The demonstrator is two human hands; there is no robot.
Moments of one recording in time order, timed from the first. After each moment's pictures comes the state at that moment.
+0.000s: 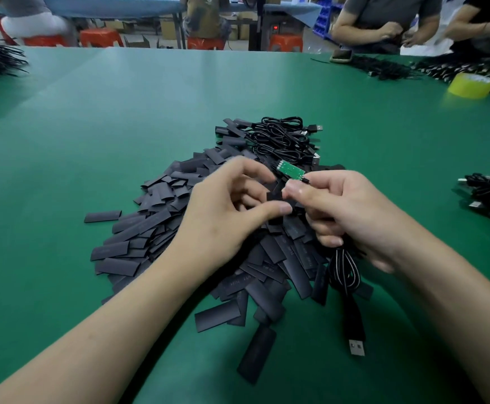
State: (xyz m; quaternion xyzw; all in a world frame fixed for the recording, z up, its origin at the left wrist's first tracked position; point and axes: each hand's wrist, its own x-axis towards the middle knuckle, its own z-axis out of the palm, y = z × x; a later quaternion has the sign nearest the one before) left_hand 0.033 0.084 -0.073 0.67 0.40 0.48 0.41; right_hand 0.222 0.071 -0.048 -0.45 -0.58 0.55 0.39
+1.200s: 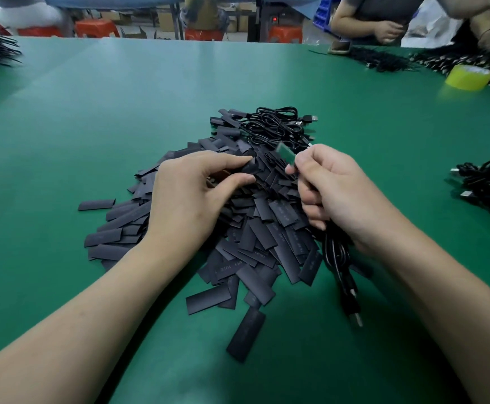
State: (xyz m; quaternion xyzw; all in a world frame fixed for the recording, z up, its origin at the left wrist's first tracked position) left_hand 0.016 0.094 -0.079 0.71 0.47 0.51 0.11; right_hand 0.219 0.078 -0.055 -0.50 -0.58 0.47 0.44
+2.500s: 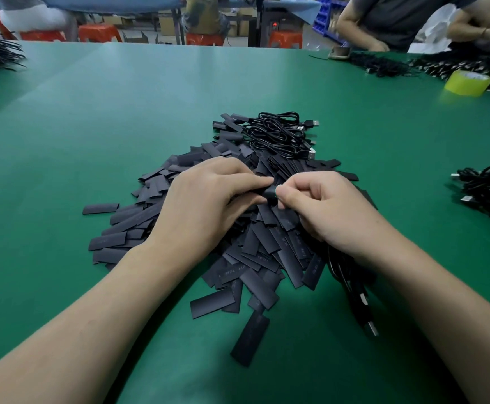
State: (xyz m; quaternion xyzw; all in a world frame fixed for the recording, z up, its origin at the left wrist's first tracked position) left_hand 0.013 0.095 -0.080 0.84 0.36 0.41 -0.01; right_hand 0.219 0.077 -0.063 -0.54 -0.71 0.30 0.33
